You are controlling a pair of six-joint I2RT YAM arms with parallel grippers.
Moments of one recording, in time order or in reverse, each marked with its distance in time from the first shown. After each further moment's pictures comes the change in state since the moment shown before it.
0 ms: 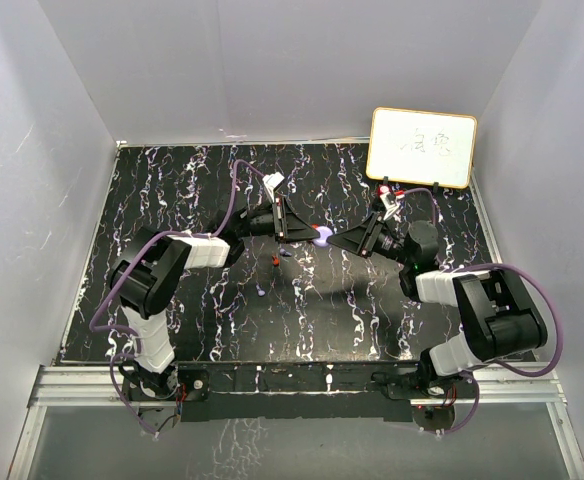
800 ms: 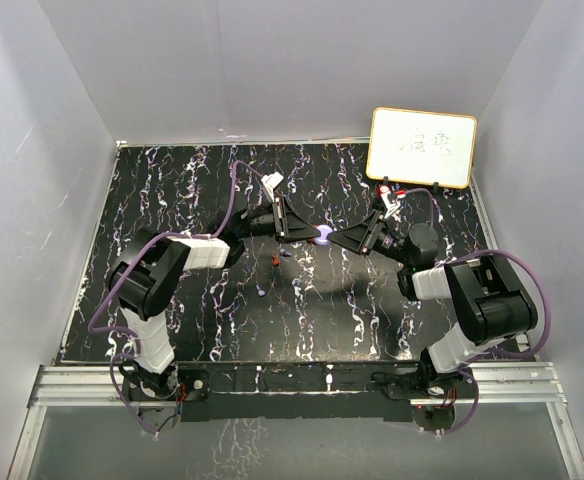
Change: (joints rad) left arm -0.007 -0.008 -0.006 -0.011 -0.037 -0.003; right arm -0.003 0.099 -0.005 0.209 -0.012 0.124
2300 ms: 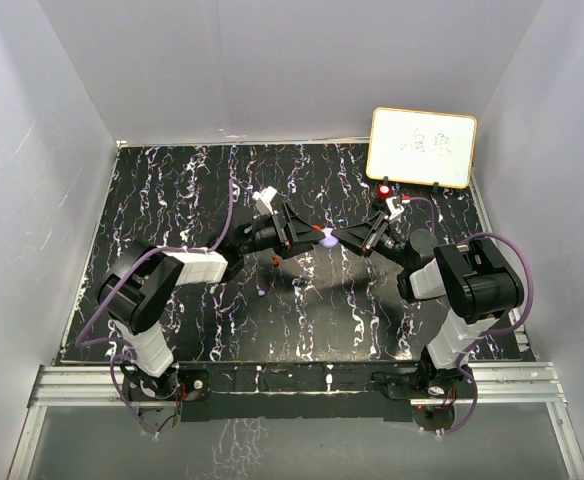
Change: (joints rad) left arm -0.064 -0.094 -0.127 -0.090 -0.279 -0.021; right arm -0.032 0.160 -0.019 0.211 0.048 0.216
